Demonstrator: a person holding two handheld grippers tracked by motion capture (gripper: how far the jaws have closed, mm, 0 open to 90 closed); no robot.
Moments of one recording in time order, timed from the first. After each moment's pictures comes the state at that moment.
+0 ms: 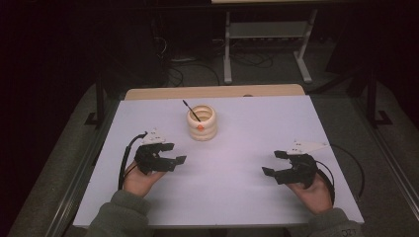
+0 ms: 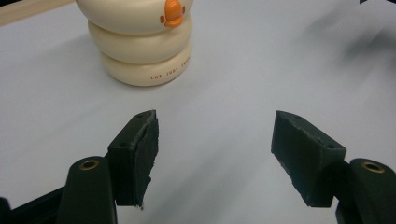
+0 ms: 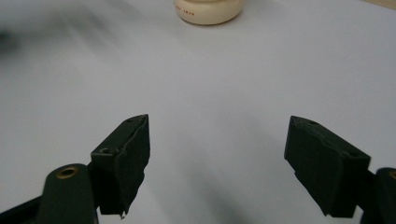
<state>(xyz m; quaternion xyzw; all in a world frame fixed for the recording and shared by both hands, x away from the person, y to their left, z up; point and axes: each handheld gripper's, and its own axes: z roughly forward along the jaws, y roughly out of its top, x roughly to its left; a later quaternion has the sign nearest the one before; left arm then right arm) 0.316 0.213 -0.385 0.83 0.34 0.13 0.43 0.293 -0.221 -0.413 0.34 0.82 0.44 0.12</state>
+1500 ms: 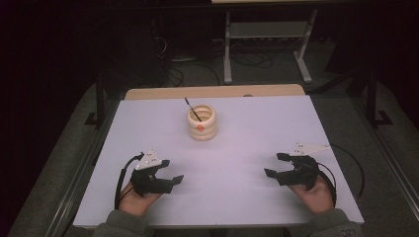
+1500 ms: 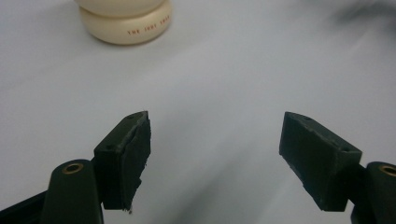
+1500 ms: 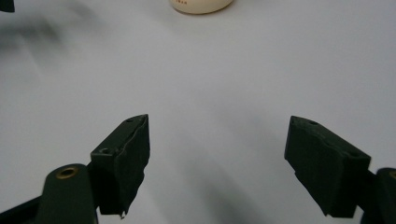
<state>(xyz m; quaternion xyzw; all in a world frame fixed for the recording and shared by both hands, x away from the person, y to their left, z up) 0.274 0.221 -0.413 0.84 0.33 0.13 0.41 0.292 -0.227 -0.421 0.36 0.82 0.44 0.11</state>
